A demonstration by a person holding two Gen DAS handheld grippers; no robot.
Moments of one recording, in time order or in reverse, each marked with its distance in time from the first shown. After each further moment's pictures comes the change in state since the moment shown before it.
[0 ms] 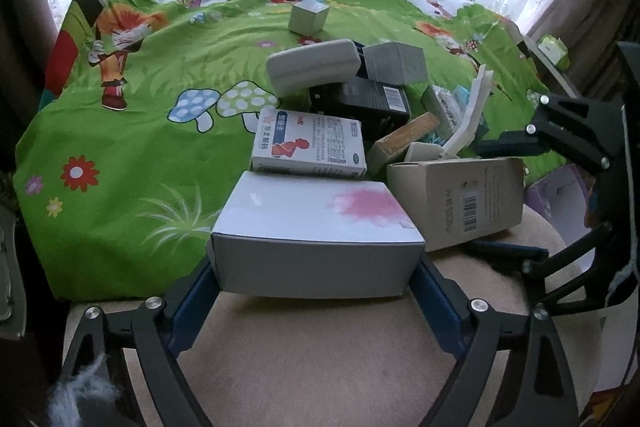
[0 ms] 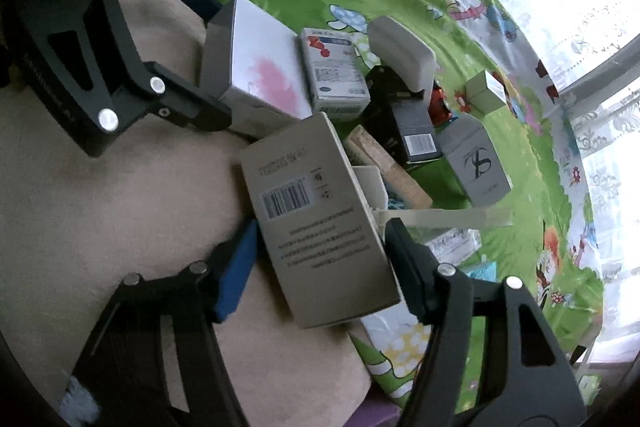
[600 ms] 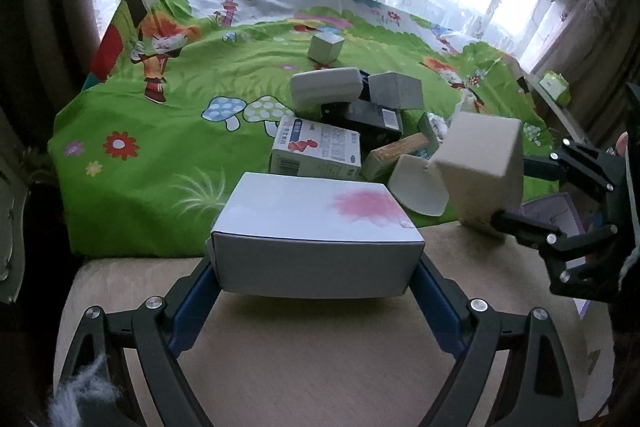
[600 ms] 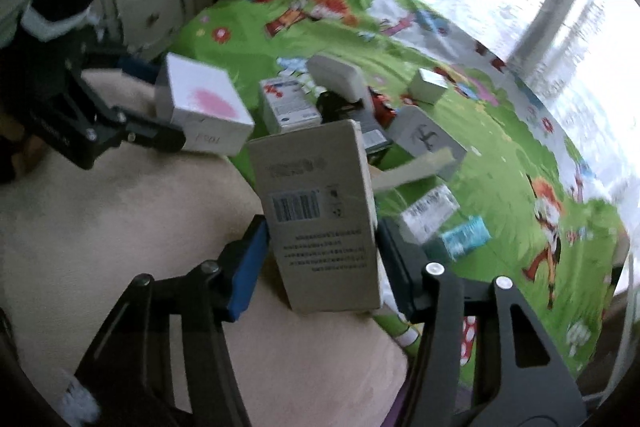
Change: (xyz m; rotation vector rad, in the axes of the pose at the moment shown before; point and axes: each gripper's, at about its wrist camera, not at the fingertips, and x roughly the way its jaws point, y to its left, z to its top) left arm -0.036 -0.003 -0.028 -0.087 -0.120 0.015; right arm -0.051 -0.008 -0.038 0.317 -0.197 -0.042
